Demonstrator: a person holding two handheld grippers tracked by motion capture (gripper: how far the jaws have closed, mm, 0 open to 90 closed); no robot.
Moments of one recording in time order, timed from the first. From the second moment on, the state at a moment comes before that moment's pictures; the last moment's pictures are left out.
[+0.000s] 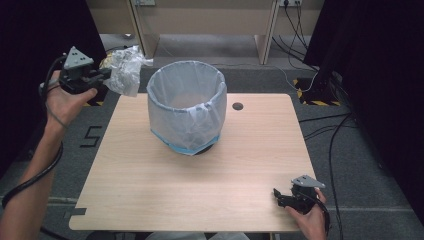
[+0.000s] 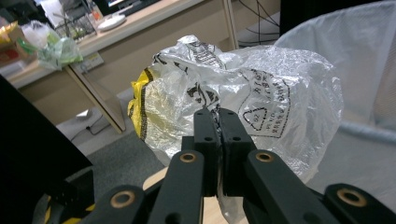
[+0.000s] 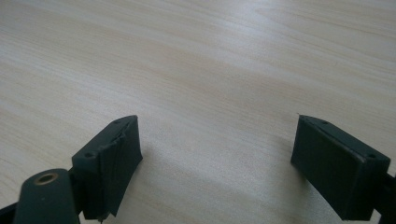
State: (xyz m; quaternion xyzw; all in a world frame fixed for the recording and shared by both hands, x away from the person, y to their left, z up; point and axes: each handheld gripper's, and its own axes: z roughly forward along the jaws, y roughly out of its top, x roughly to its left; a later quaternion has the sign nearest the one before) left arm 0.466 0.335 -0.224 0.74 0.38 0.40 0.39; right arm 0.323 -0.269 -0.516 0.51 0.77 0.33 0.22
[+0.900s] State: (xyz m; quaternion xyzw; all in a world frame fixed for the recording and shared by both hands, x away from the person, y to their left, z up) left arm 0.475 0.239 -0.213 0.78 0.29 0.36 0.41; right arm 0.323 -0.269 -0.516 0.50 0.77 0.33 0.22
